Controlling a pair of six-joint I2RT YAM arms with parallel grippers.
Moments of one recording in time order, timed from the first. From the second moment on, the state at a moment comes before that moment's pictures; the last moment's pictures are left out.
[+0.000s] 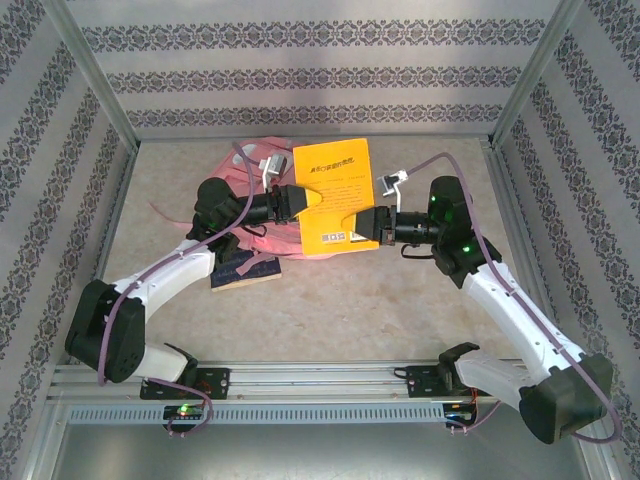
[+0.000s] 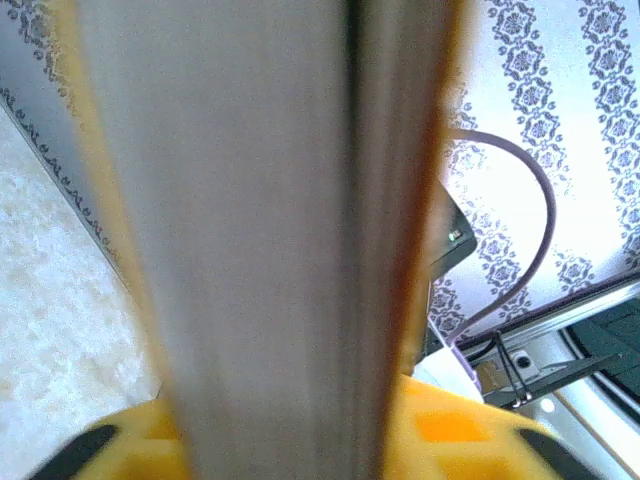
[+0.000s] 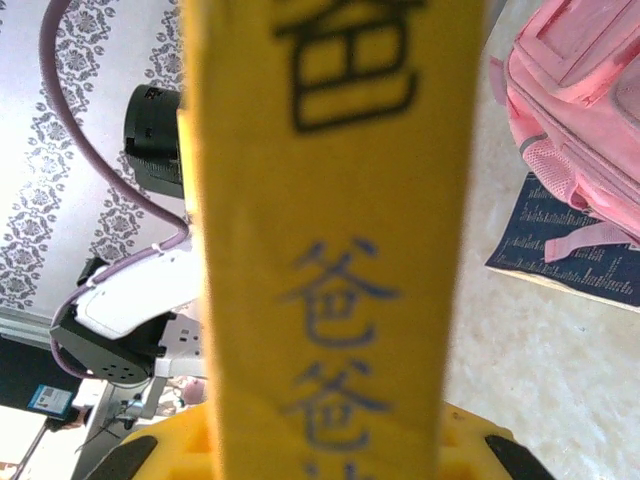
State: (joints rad) left arm -0.42 1.42 0.89 0.80 0.98 -1.34; right arm 0.36 1.06 0.90 -0.08 -1.02 0.90
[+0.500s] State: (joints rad) left arm -0.42 1.47 0.93 0.80 0.97 -1.35; right arm 0.34 1.04 0.88 -0.08 -0.91 0.89
